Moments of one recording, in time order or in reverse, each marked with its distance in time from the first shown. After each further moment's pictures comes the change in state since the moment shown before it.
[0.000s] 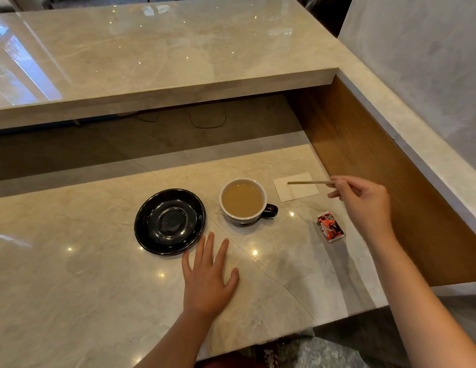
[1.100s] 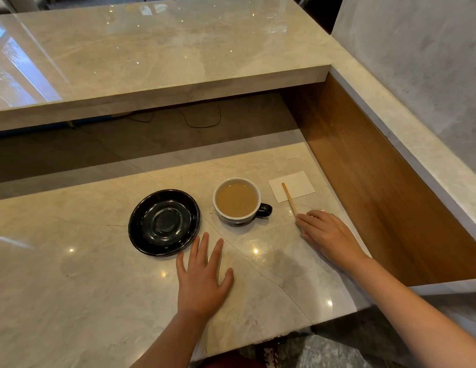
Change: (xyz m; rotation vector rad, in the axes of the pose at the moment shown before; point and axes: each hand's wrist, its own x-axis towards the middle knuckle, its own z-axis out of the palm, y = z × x) left_hand 0.000 0.001 -0.002 0.003 0.014 -0.003; right_hand -0.029 0.089 0.021 -0.730 -0.370 -0.817
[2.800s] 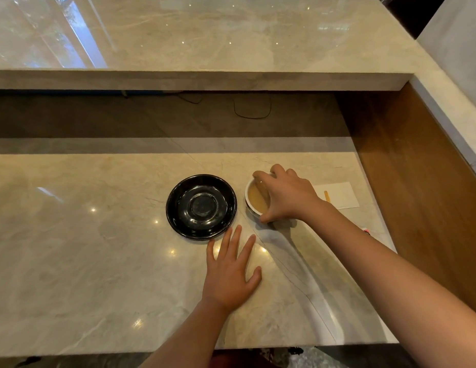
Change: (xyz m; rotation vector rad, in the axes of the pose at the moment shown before) left_hand -0.001 0.000 0.001 -0.040 0.024 -0.016; right_hand 0.183 -0.104 -0.023 0.064 -0.578 0.121
